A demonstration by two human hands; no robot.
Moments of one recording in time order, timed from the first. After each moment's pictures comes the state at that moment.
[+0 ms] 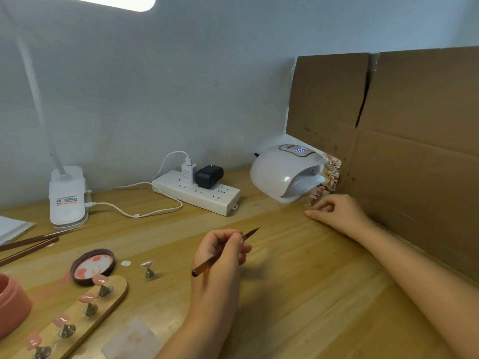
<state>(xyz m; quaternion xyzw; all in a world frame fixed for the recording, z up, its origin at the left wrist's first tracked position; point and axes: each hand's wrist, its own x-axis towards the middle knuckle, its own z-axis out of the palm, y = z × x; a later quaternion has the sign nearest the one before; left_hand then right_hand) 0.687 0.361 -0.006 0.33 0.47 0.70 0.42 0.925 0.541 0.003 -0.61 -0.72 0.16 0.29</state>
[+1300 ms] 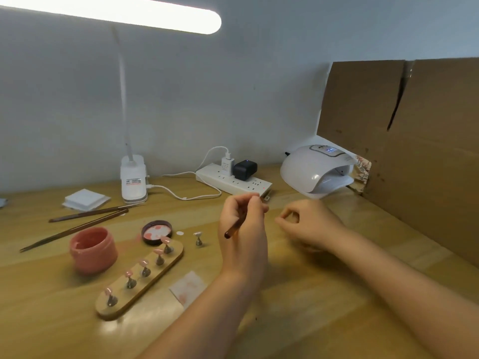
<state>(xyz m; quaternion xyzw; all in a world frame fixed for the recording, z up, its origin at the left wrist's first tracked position) 0.682 0.337 0.036 0.31 0.46 0.75 0.35 0.806 0.447 0.029 -0.52 -0.83 0.12 0.15</state>
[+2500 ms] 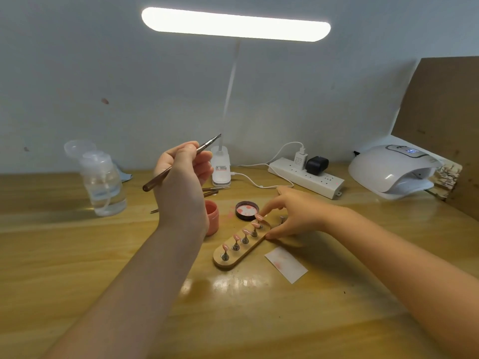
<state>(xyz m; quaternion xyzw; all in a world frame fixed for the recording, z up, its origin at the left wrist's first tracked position) 0.510 0.235 0.091 0.18 0.45 0.85 0.19 0.650 0.402 0.037 -0.30 -0.94 0.15 0.01</state>
